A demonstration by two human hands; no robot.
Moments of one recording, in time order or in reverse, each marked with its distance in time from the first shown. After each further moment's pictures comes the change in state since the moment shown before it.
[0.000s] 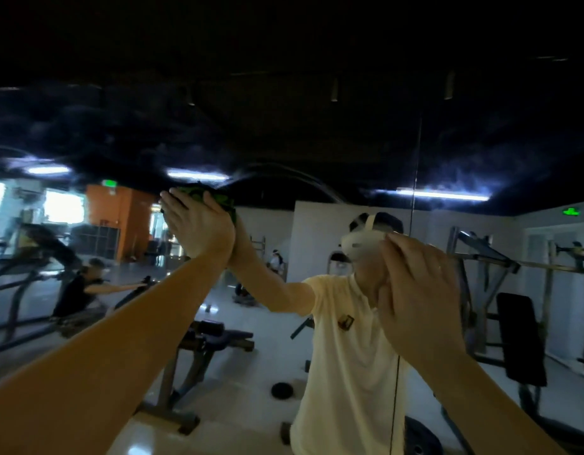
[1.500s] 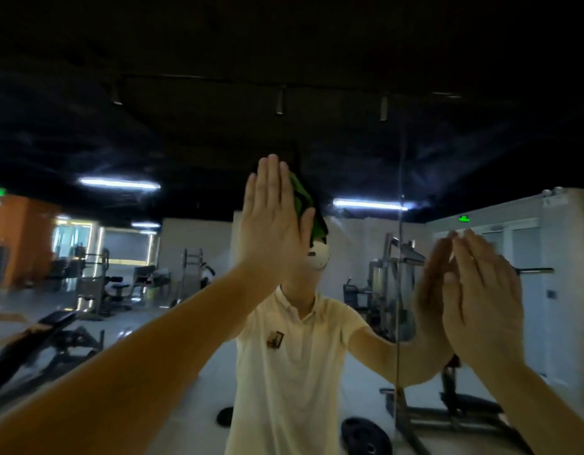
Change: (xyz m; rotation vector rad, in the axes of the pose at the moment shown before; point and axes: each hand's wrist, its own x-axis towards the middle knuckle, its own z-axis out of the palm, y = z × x) left_hand -0.107 0.114 -0.059 0.041 -0.273 0.971; right_hand -0.015 0.077 -0.007 -0.273 -0.016 0.244
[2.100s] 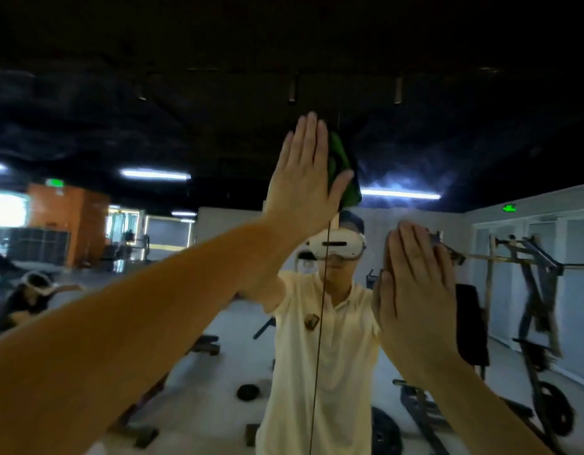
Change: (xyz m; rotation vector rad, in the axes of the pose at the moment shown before) left_hand 0.054 0.138 -0.005 0.013 -0.115 0.064; right_hand -0.013 0.039 0.004 -0.008 -0.137 -0.134
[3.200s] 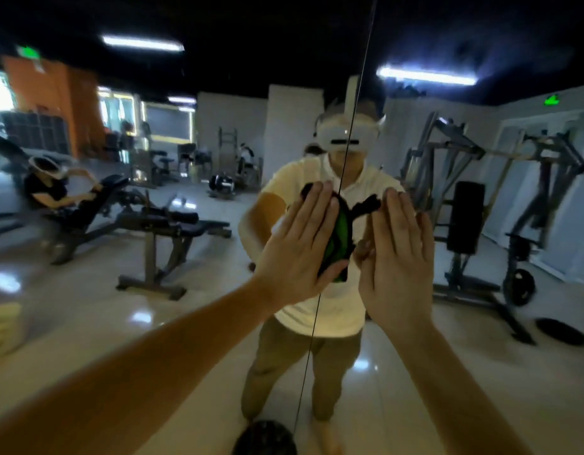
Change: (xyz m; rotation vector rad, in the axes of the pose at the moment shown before) left_hand -0.297 0.026 0.073 -0.190 -0.099 0.260; right_hand -0.149 -0.056 -0.005 0.203 -0.155 -0.036
